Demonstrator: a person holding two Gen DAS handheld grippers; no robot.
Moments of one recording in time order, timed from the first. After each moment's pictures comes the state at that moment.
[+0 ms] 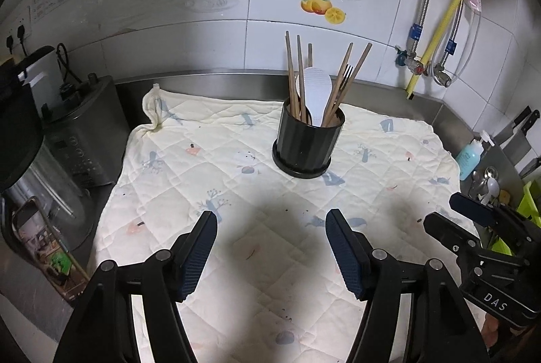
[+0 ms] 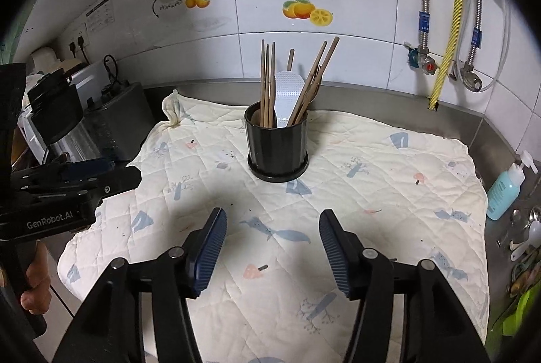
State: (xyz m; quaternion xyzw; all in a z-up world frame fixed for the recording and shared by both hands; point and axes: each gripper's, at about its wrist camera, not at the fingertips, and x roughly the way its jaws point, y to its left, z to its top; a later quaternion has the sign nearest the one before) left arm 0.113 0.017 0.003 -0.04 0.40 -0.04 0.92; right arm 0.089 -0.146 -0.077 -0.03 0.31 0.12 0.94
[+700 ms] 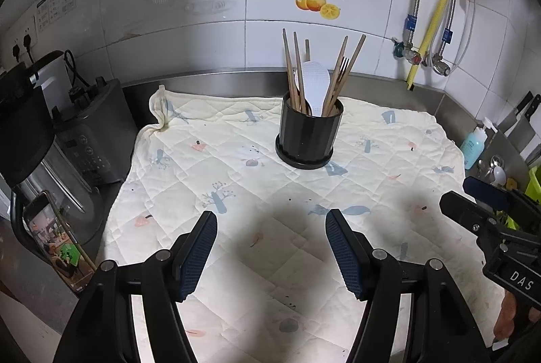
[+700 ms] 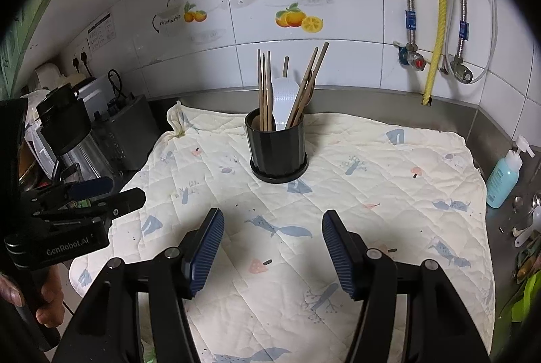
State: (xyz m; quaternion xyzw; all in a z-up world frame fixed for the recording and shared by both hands) left arm 0.096 0.008 0.000 -0.02 0.39 -0.03 0.92; right arm 0.073 -0.158 -0.073 -0.01 0.29 0.13 0.95
